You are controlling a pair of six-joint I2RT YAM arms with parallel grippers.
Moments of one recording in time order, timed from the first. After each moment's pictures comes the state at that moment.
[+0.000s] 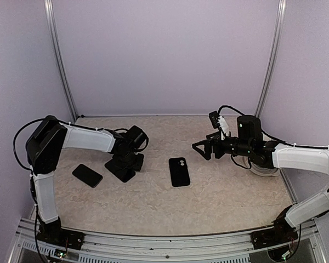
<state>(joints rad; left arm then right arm) -0.69 2.00 1.29 -0.47 -0.22 -0.43 0.61 1.34 0.77 0.21 -0.29 0.12</state>
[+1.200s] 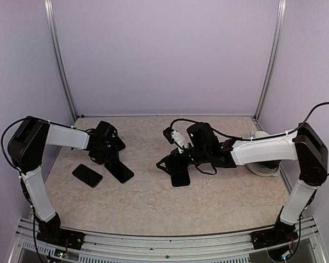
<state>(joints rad) -0.40 1.86 1.06 -0.27 -0.15 -0.57 0.89 1.74 1.09 0.10 -0.18 0.13</state>
